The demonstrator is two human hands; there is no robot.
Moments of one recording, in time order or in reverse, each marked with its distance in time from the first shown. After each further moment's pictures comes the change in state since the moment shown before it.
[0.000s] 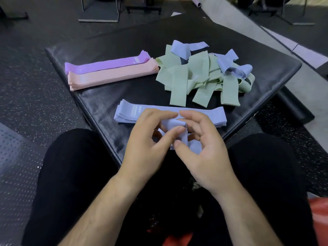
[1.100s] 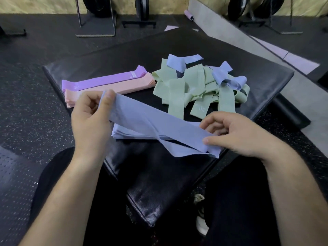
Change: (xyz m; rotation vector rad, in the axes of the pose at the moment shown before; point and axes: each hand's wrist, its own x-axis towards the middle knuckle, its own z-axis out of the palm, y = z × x) left_hand 0.076 -0.039 -0.064 -0.283 0.454 -0.188; right_hand 0.083 -0.001 -0.093 -0.405 -0.360 0.227
